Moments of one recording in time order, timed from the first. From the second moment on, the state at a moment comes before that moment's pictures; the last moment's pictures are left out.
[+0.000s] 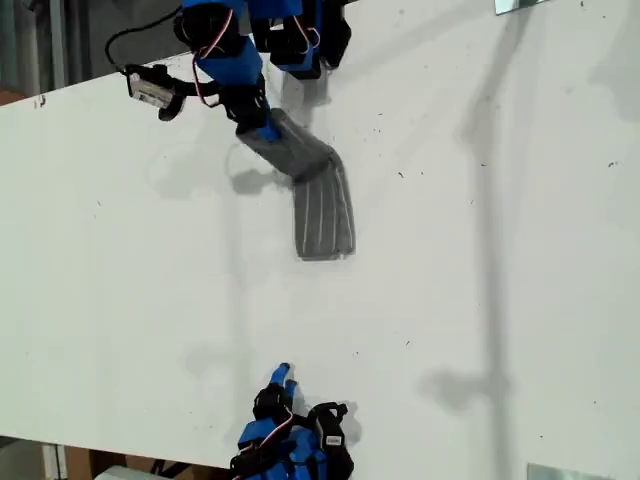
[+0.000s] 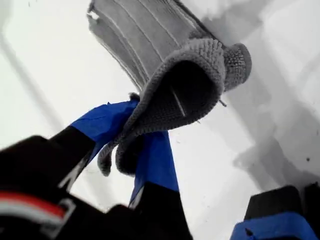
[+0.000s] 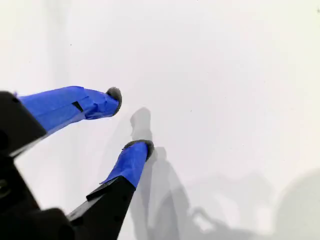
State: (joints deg) arm 0 -32.3 168.0 170.3 64.8 -72.9; arm 1 8.4 142.6 116.4 88.5 70.4
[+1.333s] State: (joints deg) arm 0 -32.4 178.4 172.8 69.5 -72.9; arm 1 1.6 72.8 72.9 79.1 57.1
